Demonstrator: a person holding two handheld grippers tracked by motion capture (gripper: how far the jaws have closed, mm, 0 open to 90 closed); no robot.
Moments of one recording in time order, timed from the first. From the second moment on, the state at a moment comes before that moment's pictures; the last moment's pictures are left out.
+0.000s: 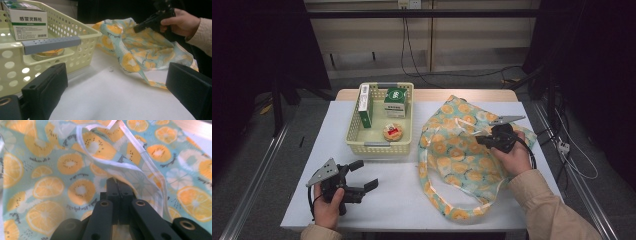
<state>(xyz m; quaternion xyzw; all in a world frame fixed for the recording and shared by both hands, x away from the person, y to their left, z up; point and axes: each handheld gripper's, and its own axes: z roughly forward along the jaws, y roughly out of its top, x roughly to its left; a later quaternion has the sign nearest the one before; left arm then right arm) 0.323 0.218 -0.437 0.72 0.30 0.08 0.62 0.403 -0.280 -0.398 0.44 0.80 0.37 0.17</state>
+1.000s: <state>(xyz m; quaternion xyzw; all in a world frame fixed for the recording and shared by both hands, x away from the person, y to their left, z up) 0.357 0.191 -0.389 0.73 0.27 0.08 0.62 0.415 -0.289 -0.352 0.44 0.78 0.40 0.18</state>
